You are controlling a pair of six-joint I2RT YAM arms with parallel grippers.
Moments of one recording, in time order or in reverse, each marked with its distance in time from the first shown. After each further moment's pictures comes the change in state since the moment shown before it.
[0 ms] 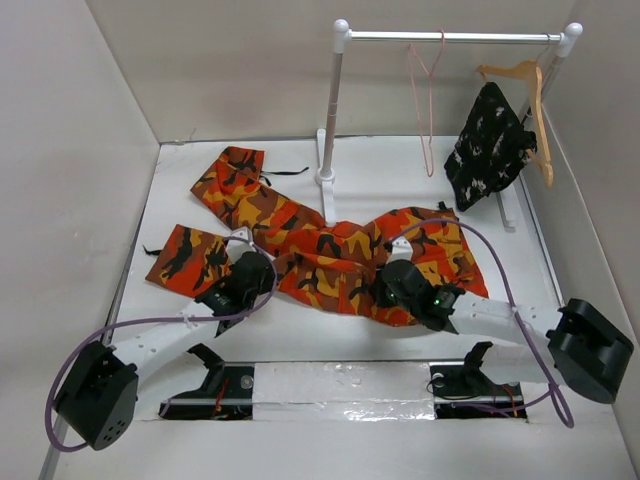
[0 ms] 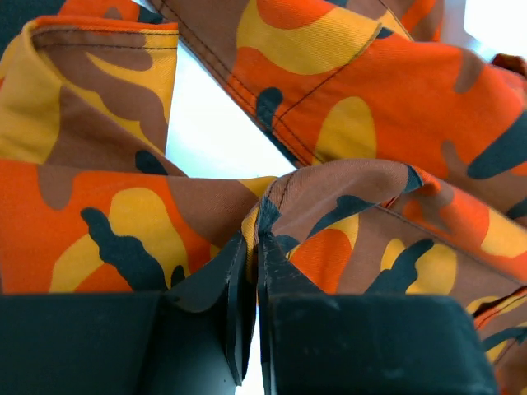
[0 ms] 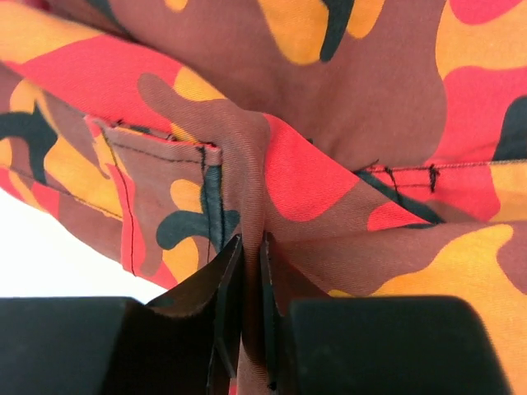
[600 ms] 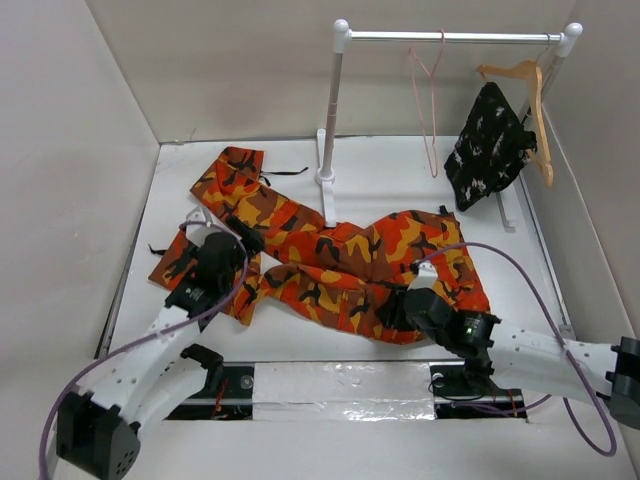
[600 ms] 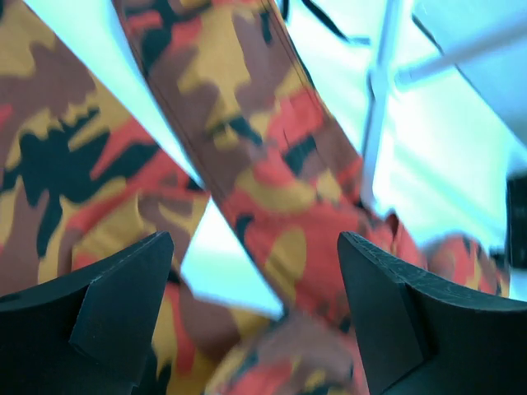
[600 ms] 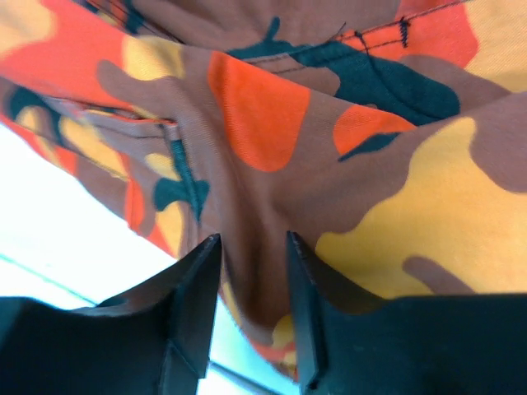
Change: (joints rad) left arm 0.154 -0.242 0.130 -0.179 -0.034 -0.067; right arm 0.188 -0.383 -0.169 -0.219 0.095 0.281
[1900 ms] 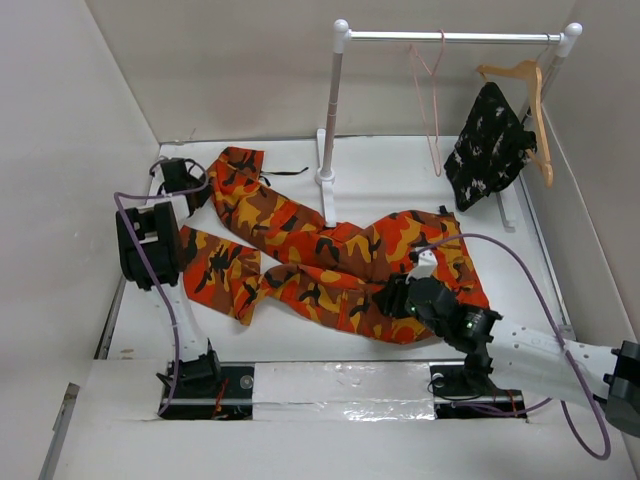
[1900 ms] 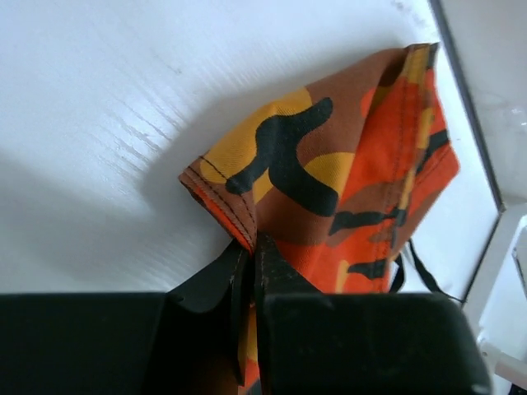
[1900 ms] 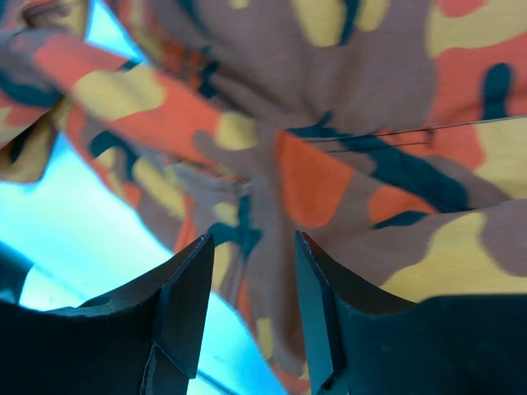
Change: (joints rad) left arm 0.670 1.305 0.766 0.363 0.530 0.037; right arm -0.052 -0.036 0.029 0.112 -0.007 -0.158
